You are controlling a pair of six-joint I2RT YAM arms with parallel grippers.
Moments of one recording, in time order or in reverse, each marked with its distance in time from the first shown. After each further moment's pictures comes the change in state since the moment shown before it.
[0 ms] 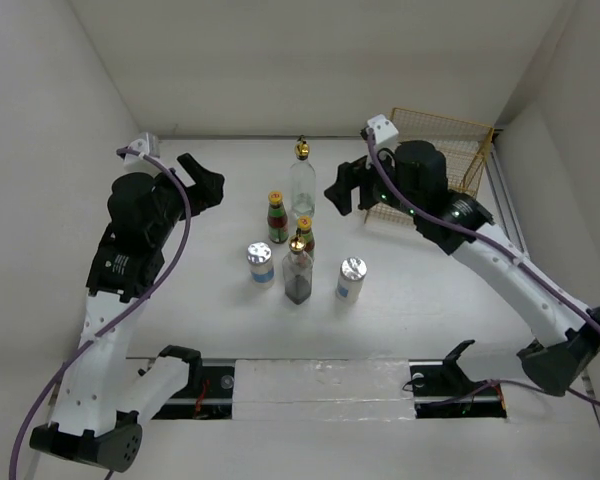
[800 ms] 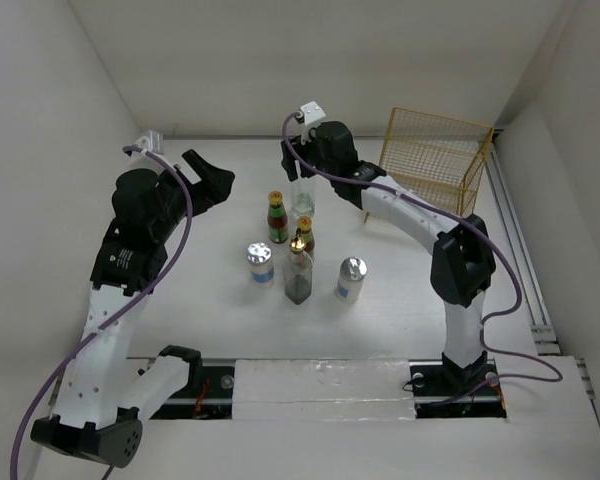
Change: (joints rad) left arm 0.000 0.023 -0.003 0.036 0.101 -0.105; right arm 0.003 0.714 0.329 0.367 0.070 -0.081
